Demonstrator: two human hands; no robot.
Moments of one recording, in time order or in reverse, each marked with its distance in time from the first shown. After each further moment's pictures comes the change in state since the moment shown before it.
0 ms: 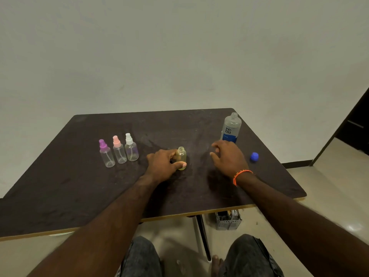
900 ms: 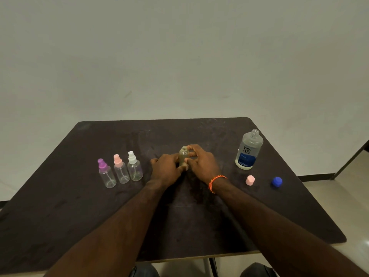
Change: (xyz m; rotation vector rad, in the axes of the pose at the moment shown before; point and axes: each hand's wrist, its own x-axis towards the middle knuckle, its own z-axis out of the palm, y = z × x) left_hand 0.072 -0.026 0.008 0.093 0.022 -0.087; right_hand 0.086 -0.072 0.073 0.477 -0.141 -0.023
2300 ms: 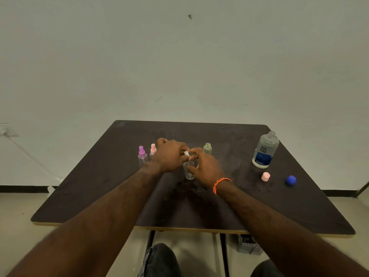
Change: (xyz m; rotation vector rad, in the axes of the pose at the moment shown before) left_hand -0.050 -0.017 -0.110 0.174 0.003 0.201; right_hand -0.061 -0.073 0.031 -0.197 -0.081 -0.145
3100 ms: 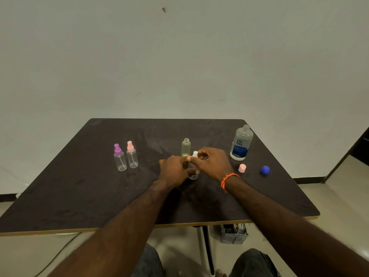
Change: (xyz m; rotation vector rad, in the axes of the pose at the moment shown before) left_hand -0.012 0.069 0.081 -0.252 -0.008 -0.195; right_hand -0.031 0.041 -0.062 -0.027 0.134 0.137
